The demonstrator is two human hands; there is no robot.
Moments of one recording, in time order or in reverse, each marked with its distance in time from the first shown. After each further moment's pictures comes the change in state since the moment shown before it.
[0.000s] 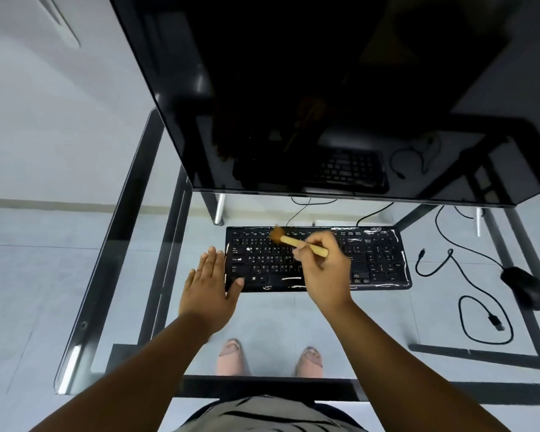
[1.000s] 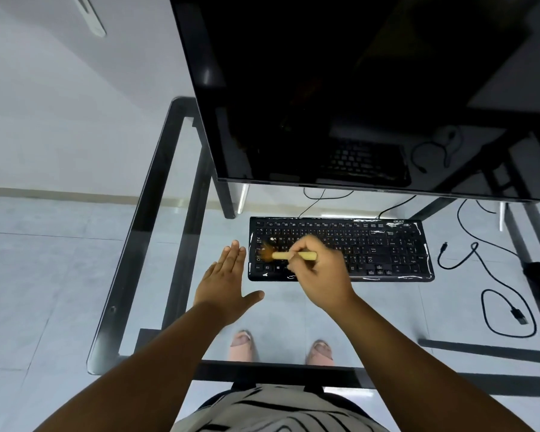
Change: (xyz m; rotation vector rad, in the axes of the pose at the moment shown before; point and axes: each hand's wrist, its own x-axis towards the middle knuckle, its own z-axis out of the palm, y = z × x) left_hand -0.003 -0.030 0.001 0.118 -0.097 0.131; right_hand -0.027 -0.015 0.030 -0.155 -0.222 -0.216
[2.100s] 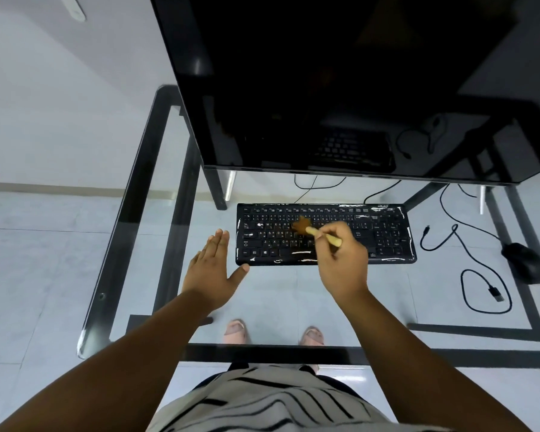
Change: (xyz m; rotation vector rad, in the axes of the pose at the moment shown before) left_hand -0.007 0.001 0.002 -0.126 0.100 -0.047; right_hand -0.017 0.020 -0.035 -0.073 0.246 0.160
